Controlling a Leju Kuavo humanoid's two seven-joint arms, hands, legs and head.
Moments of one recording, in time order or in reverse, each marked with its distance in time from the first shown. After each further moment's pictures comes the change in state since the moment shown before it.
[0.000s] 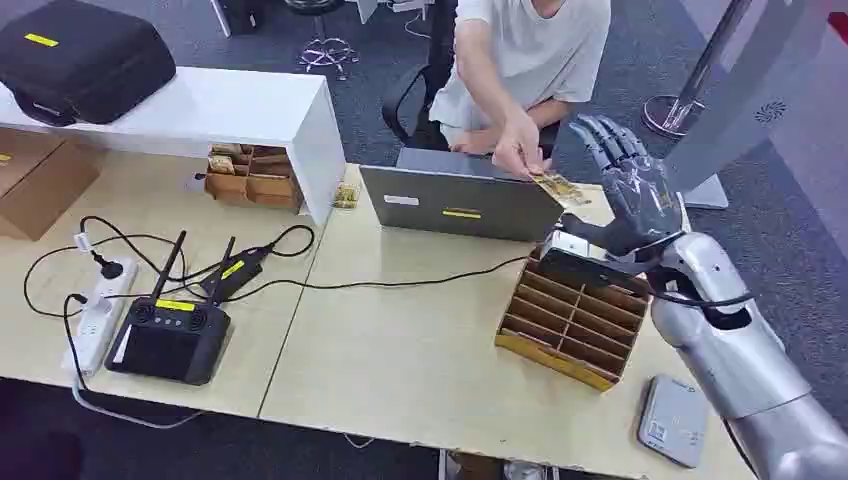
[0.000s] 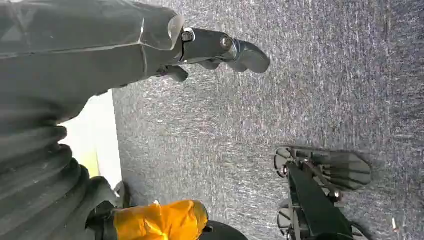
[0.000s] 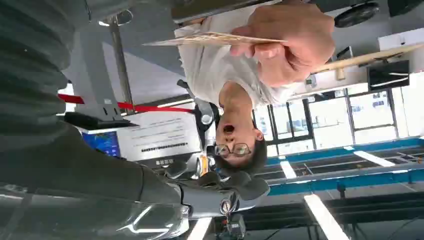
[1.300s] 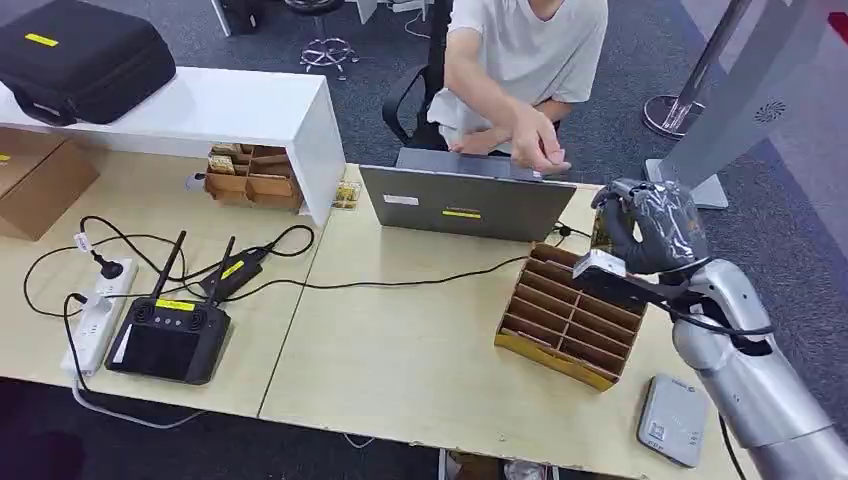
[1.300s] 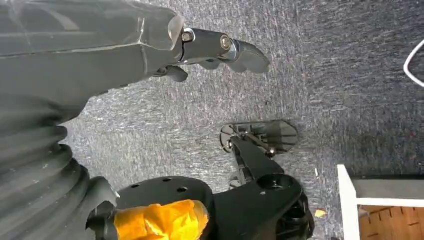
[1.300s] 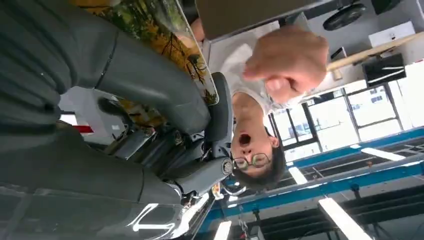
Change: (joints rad) left arm 0.009 -0.030 -0.017 0.008 0.016 -0.054 -0.276; right arm 0.115 -0.049 -0.088 -0.052 -0.142 -0.016 -0.075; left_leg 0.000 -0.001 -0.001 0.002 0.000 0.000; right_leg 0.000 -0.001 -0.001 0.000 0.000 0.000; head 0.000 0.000
